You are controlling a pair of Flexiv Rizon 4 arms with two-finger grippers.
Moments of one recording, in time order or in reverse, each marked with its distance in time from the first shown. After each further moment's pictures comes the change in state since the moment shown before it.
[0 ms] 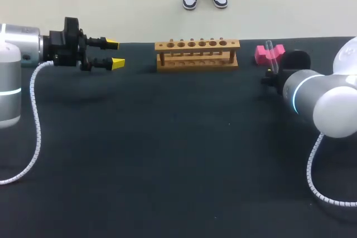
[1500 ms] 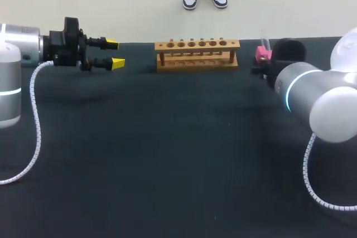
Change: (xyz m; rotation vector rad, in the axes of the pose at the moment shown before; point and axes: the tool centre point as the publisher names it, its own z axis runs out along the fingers) left arm 0.000 0.000 0.000 0.000 0.000 0.000; right arm -0.044 0.057 -0.062 -0.055 -0.077 0.048
